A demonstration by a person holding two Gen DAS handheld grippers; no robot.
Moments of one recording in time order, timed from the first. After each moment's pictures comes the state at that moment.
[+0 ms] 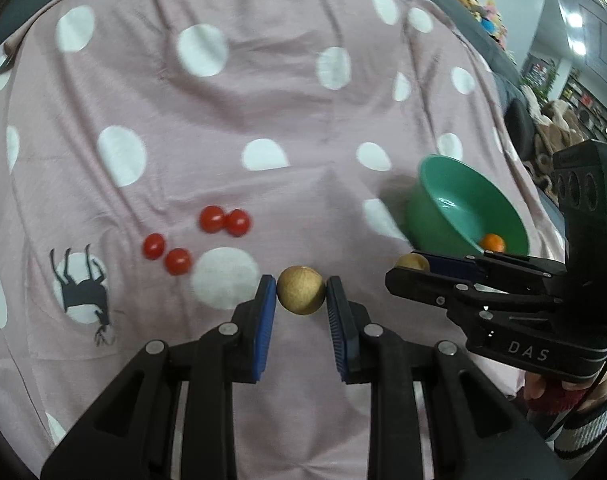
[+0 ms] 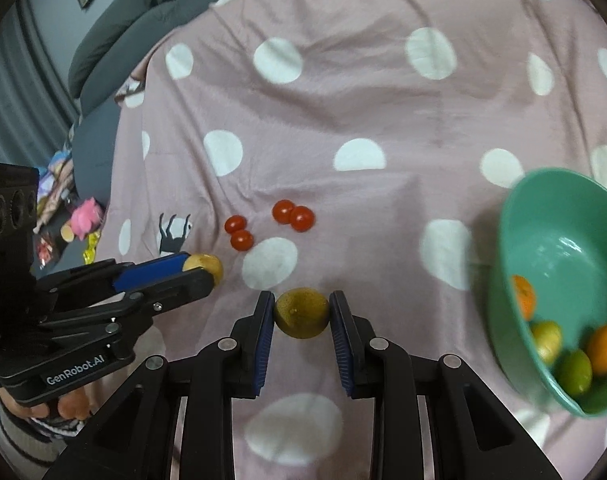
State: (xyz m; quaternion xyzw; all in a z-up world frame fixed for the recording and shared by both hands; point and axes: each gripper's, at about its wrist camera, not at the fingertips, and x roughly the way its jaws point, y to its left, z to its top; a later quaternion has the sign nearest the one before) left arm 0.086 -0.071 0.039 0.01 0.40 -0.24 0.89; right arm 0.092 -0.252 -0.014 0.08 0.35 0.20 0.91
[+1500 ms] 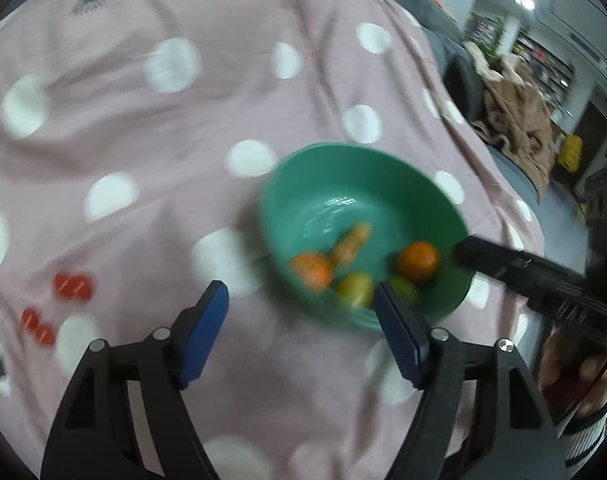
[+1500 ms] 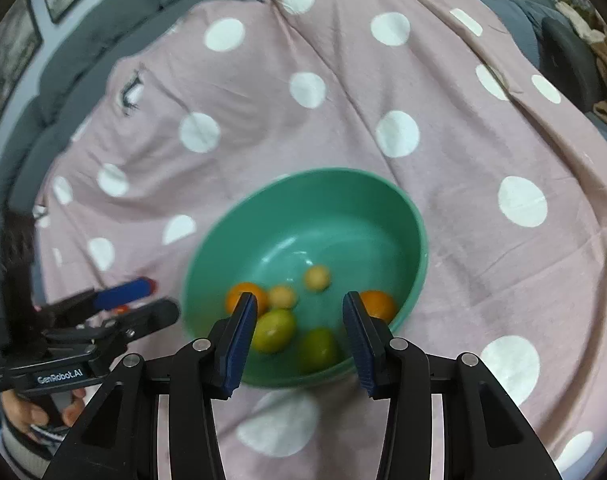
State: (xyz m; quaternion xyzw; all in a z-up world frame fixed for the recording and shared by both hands) left arm 0.093 -0.203 0.034 0.04 0.40 -0.32 0.86; right arm 0.032 -0.442 -0.023 0.20 0.29 0.03 0.93
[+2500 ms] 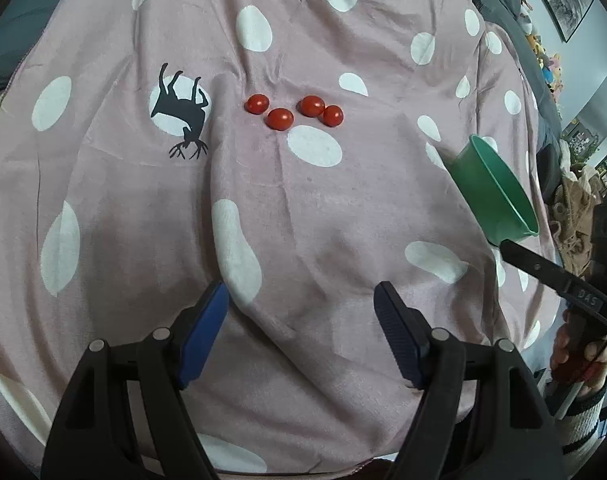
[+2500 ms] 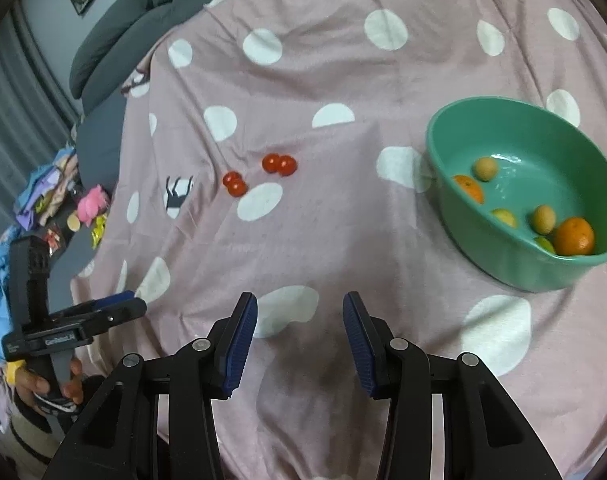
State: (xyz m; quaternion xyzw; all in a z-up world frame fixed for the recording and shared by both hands) left arm -0.004 0.032 -0.022 -0.13 0.46 -0.16 0.86; right arm 0.014 -0.277 -0.047 0.09 0.37 0.19 0.90
